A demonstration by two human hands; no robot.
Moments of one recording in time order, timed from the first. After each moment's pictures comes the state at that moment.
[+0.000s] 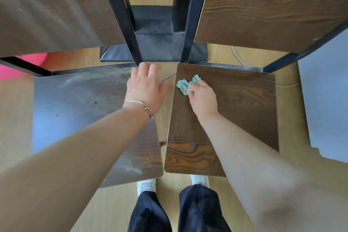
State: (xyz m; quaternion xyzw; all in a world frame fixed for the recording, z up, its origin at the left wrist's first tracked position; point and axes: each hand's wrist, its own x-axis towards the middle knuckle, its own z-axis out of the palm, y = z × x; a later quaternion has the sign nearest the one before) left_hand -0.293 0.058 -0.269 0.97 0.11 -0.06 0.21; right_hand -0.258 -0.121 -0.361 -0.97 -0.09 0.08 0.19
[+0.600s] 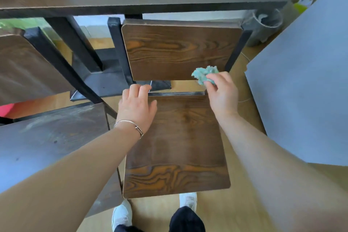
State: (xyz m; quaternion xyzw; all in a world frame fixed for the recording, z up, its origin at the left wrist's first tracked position) left_hand -0.259 -0.065 -0.196 0.98 0.05 -0.02 0.20; right_hand -0.201 -0.308 -0.209 -0.95 -0.03 -0.14 0.29
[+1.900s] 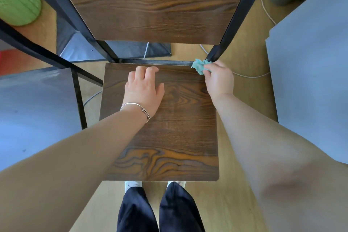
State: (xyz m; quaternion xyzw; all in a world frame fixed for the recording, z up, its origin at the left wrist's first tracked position) left_hand -0.241 -0.161 -0.290 0.97 0.10 -0.10 0.20; right_hand -0.162 -0.375 -0.363 -0.98 -0.03 -0.01 0.22
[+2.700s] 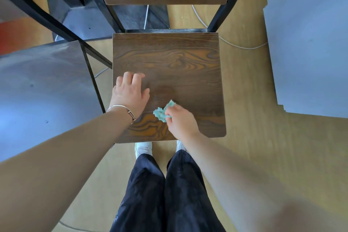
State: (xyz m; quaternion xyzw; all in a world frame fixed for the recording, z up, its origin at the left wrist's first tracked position) left_hand -0.346 -0.096 -0.292 0.97 0.07 -0.19 0.17; right_hand -0.399 -0.277 -0.346 -0.93 -0.12 0.25 0.23
